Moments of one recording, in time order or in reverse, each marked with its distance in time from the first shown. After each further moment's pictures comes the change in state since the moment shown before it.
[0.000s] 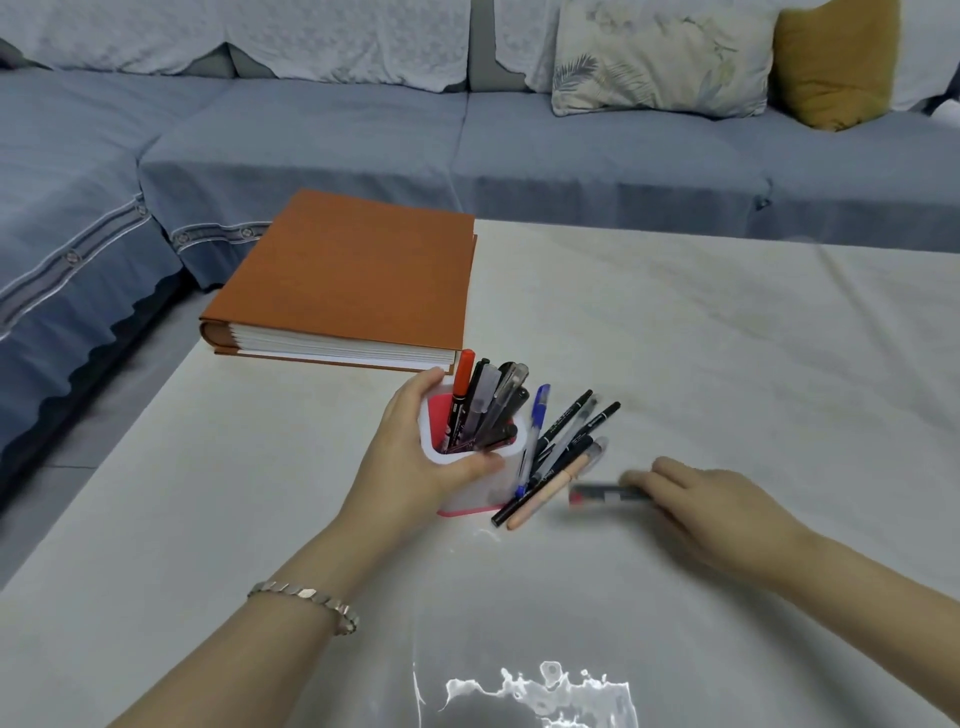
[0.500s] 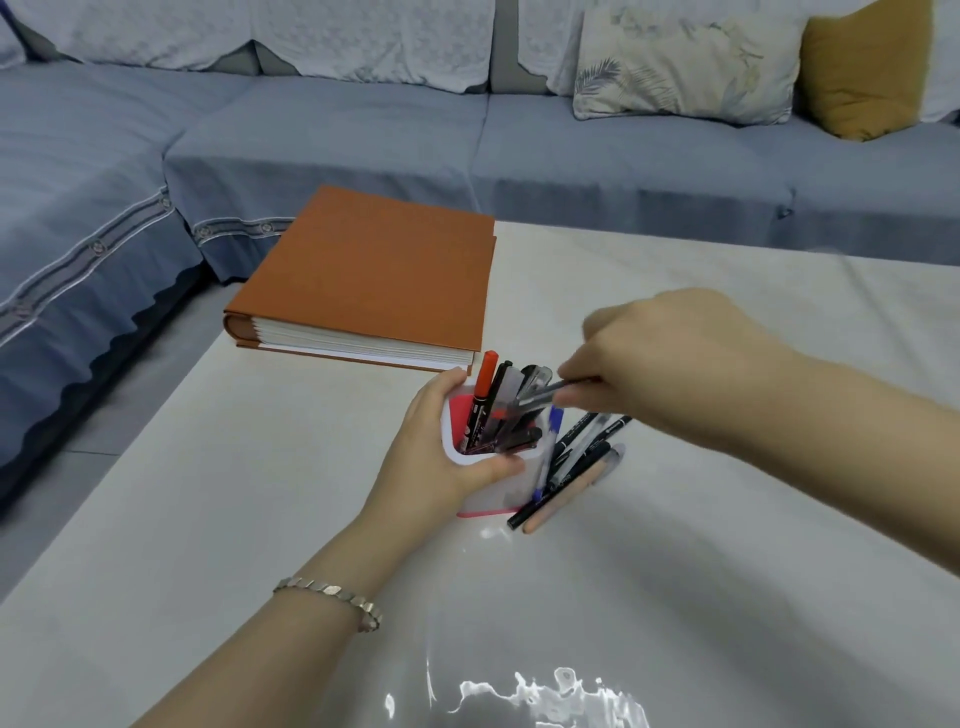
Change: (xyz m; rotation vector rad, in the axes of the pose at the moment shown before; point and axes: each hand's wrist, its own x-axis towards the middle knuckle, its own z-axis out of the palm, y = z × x) left_hand 0.000 0.000 -0.001 -0.014 -0.012 0.004; right_hand 0.087 -0.085 -0.154 -0.347 -0.041 -0.165
